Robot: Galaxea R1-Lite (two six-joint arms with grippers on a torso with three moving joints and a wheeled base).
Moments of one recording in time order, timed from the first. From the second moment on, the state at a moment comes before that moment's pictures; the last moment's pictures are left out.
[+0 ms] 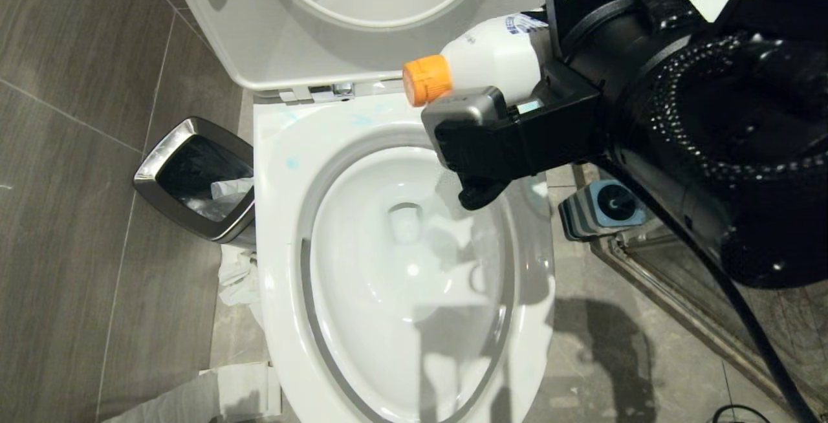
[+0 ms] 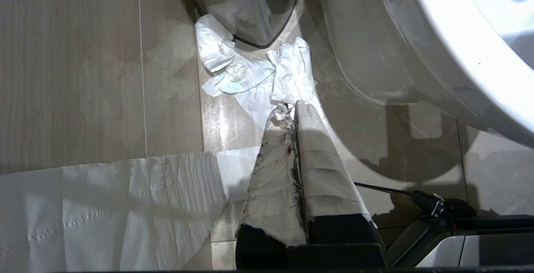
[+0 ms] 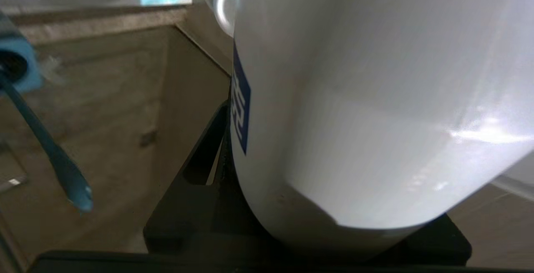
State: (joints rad) left arm 0.00 0.00 0.00 0.00 0.00 0.03; right arm 1.11 1.67 -1.38 -0.61 -1.11 -2.20
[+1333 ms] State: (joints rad) left arm 0.00 0.00 0.00 0.00 -0.01 0.04; right arm 1.18 1.75 -1.40 -1.01 -1.09 -2.74
